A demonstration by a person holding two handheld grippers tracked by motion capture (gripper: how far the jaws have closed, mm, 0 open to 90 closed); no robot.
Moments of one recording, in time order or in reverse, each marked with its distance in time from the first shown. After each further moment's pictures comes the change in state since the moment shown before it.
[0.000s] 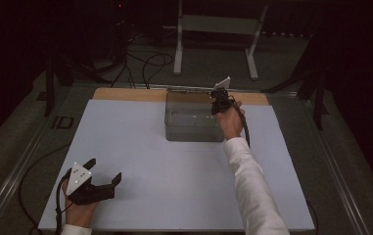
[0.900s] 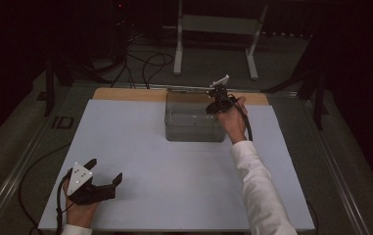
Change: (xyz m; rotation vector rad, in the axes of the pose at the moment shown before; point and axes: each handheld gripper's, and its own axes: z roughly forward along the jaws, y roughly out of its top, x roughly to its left) left arm -0.002 0.000 0.001 0.003 -0.004 0.004; right arm 0.001 -0.009 -0.030 -0.178 0.010 -0.161
